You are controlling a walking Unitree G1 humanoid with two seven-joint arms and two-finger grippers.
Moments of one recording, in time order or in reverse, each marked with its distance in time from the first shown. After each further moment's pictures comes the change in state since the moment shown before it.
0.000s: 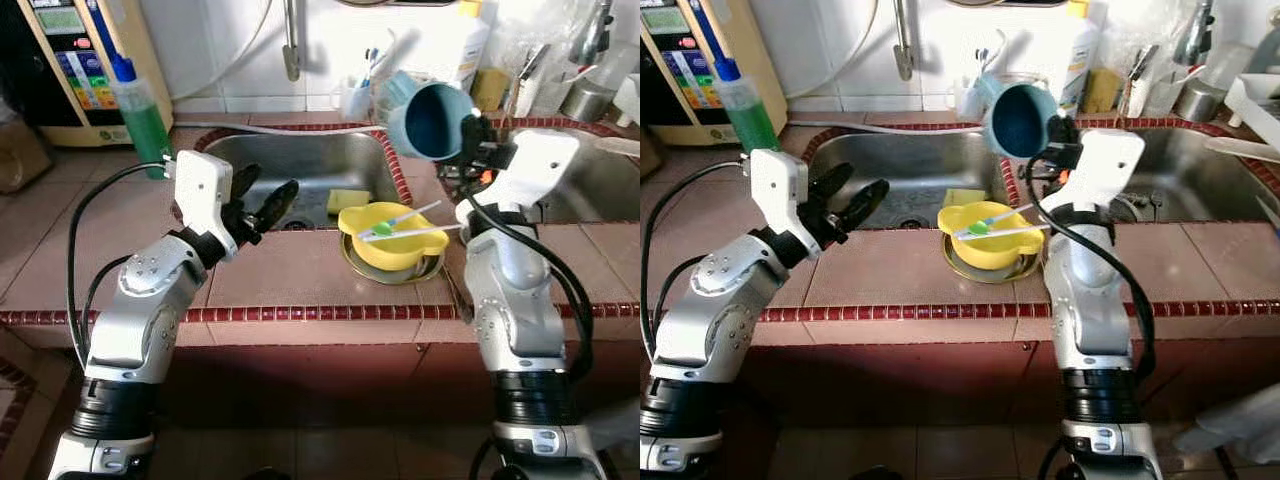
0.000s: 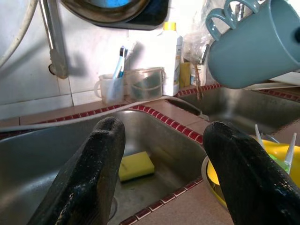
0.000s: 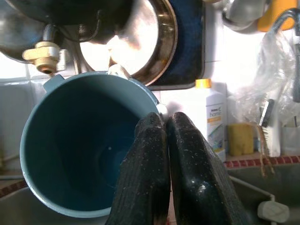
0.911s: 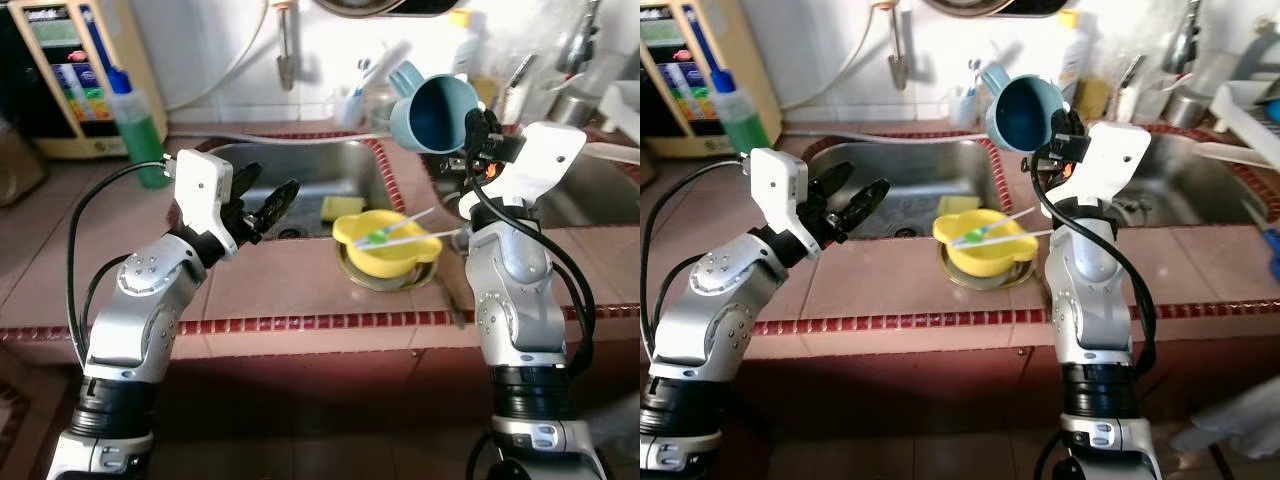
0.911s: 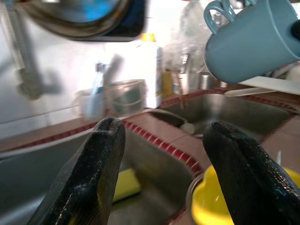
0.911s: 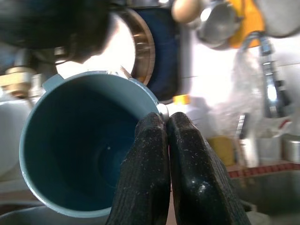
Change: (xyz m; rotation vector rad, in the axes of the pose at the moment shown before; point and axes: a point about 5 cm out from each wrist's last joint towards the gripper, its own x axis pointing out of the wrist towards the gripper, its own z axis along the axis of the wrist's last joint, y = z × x) left arm 0.001 -0.001 0.001 0.002 -0.004 -0.012; right arm 0.004 -0.002 0.006 0.022 -0.013 -0.017
